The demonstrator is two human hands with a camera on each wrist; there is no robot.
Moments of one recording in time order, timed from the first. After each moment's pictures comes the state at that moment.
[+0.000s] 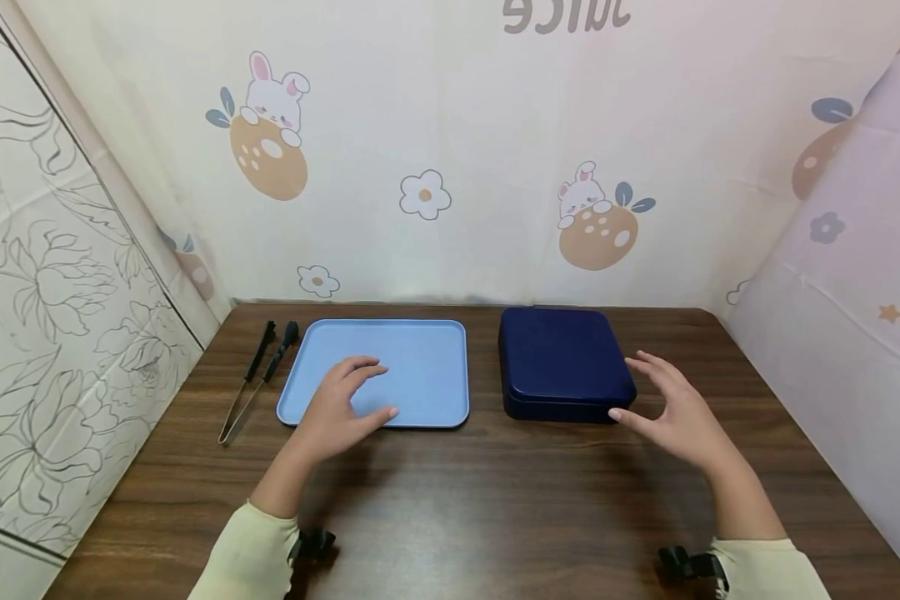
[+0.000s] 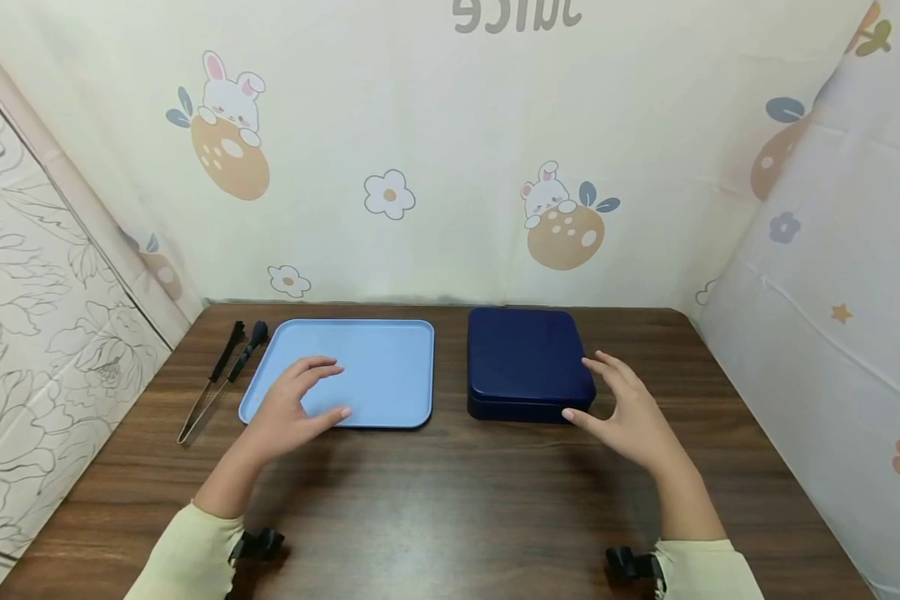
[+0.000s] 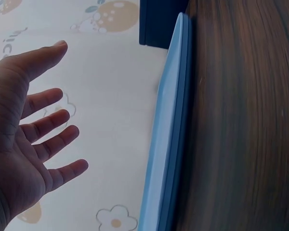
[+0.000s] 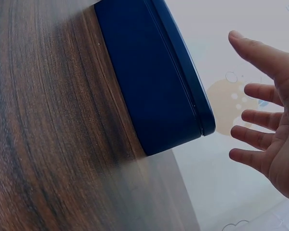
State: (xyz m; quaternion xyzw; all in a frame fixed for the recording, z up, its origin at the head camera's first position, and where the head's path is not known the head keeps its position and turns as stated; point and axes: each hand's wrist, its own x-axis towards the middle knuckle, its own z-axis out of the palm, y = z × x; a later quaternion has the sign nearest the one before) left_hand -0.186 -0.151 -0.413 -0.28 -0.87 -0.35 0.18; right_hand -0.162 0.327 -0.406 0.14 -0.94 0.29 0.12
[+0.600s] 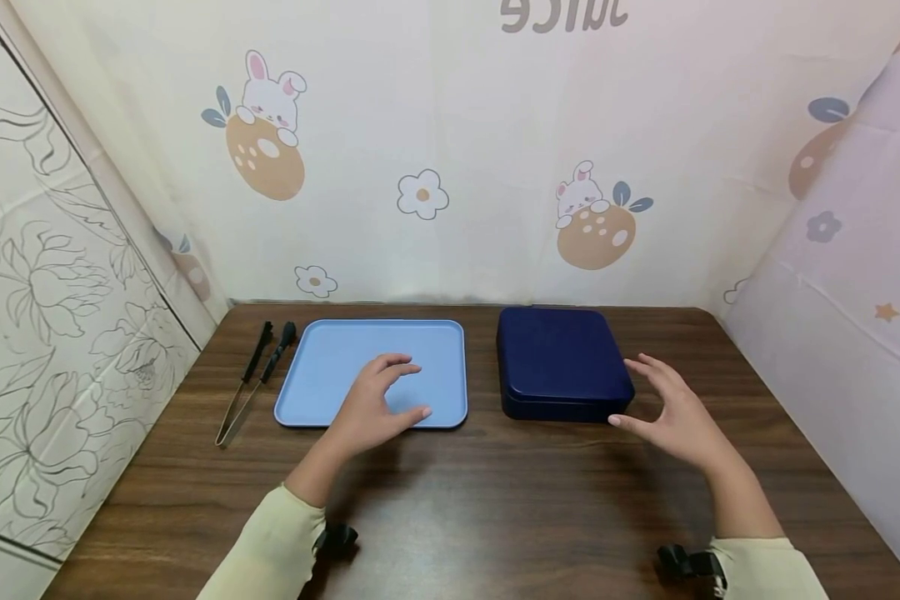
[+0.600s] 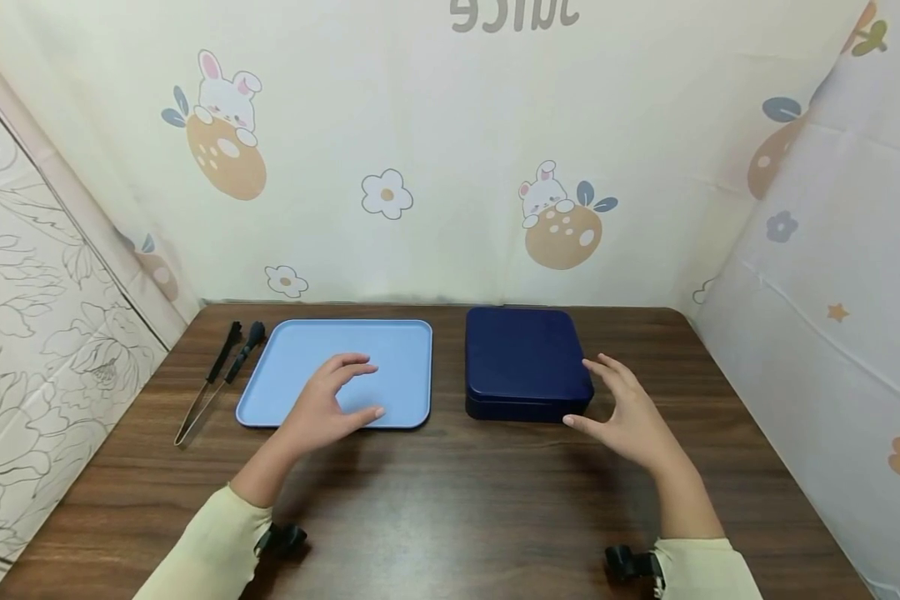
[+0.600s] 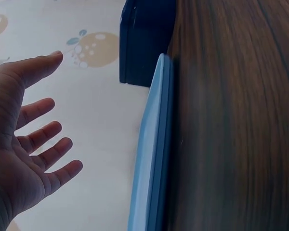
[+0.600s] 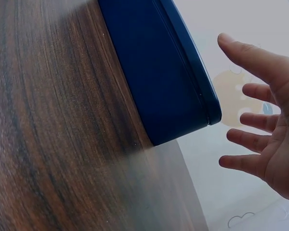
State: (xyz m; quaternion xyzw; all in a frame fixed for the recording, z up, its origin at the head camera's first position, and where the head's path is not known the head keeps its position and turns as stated) left_hand -0.197 -0.111 -0.420 -0.28 -0.86 -0.39 0.14; right_hand -0.163 0.331 -0.410 0.14 -0.94 0.29 0.10
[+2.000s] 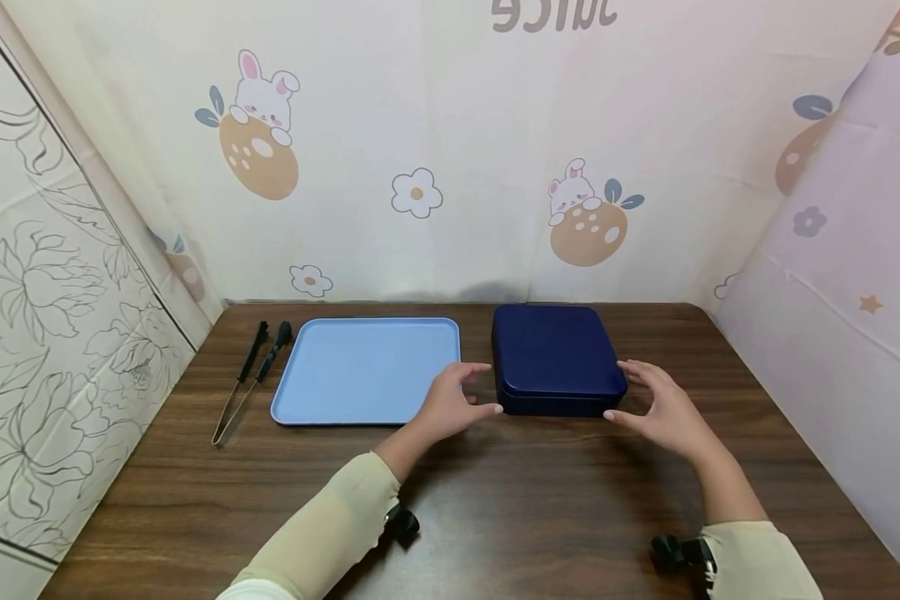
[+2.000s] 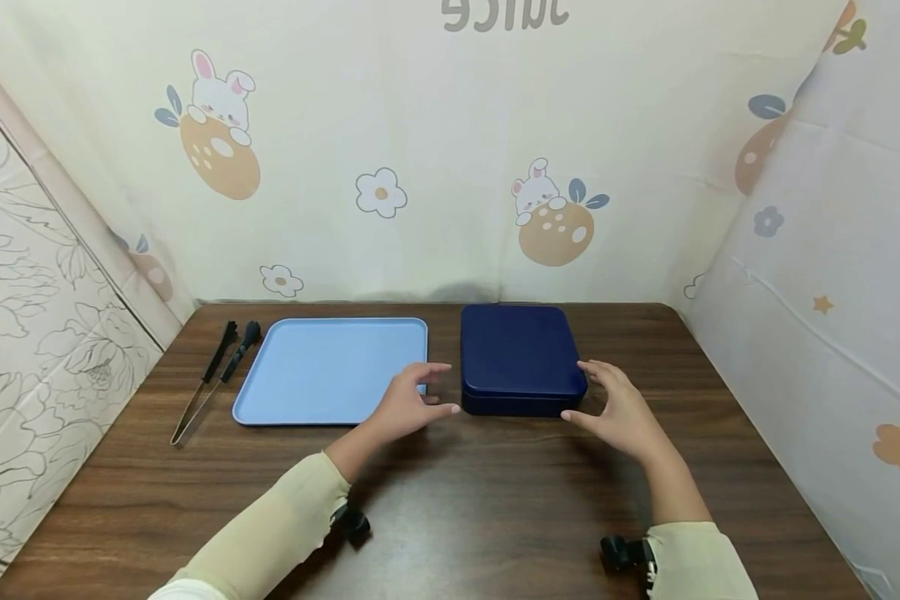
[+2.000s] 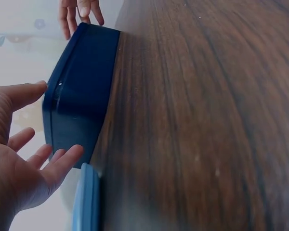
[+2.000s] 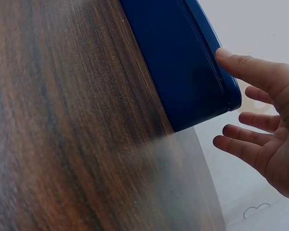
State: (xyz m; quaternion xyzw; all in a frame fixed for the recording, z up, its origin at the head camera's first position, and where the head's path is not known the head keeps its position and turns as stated) left_hand -0.216 -0.001 -0.445 -0.22 -0.83 -0.52 -0.03; right_hand -0.170 0.339 -0.428 0.13 -0.94 0.31 0.09
